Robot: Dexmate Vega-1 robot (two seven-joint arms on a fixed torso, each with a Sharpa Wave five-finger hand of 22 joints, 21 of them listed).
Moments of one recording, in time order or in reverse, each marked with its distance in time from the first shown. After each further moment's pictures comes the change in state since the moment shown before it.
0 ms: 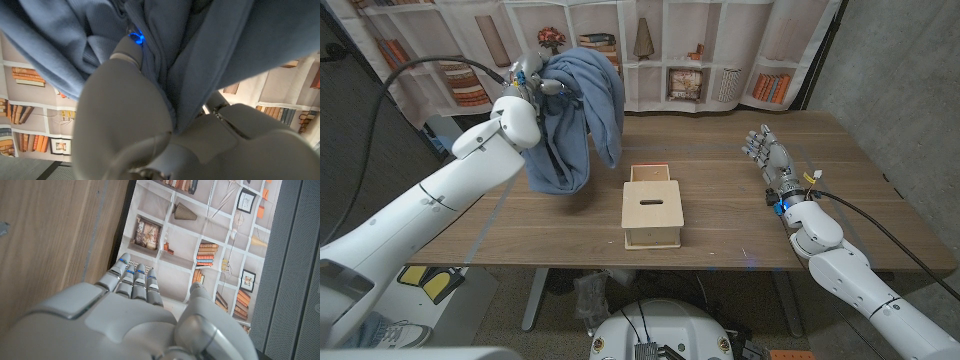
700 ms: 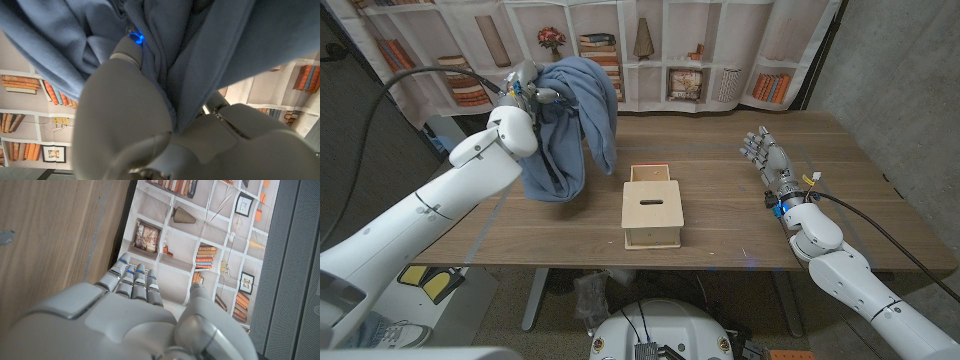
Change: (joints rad) left arm 0.035 0.011 -0.019 -0.014 -0.007 0.014 0.024; left_hand 0.001 -0.001 -0.005 0.004 -0.001 0.000 0.000 -0.003 0.000 -0.005 -0.005 0.011 -0.010 -0.001 0.002 0.007 -0.006 0.007 -0.003 -0.014 0.002; right arm -0.010 -0.005 -0.005 -0.011 -0.001 0.003 0.001; right_hand 0.000 0.000 0.003 0.003 0.000 0.000 0.000 0.000 0.000 0.000 0.000 0.000 0.000 0.000 0.000 0.000 0.000 0.000 0.000 0.000 0.000
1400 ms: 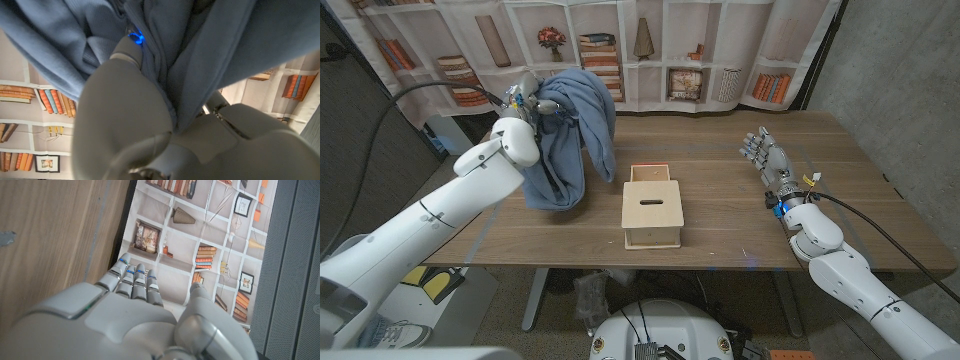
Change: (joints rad) left arm 0.049 -0.002 -0.004 0.013 -0.008 0.000 0.030; left_hand 0.000 0.000 -0.007 0.007 0.001 -0.007 0.000 0.007 -0.005 -0.007 0.003 0.013 -0.014 -0.006 0.001 0.009 -0.005 0.005 0.002 -0.022 0.006; right arm 0.002 0.000 -0.002 0.013 0.009 0.014 0.017; right_hand 0.000 0.000 0.000 0.000 0.000 0.000 0.000 0.000 0.000 0.000 0.000 0.000 0.000 0.000 0.000 0.000 0.000 0.000 0.000 0.004 0.000
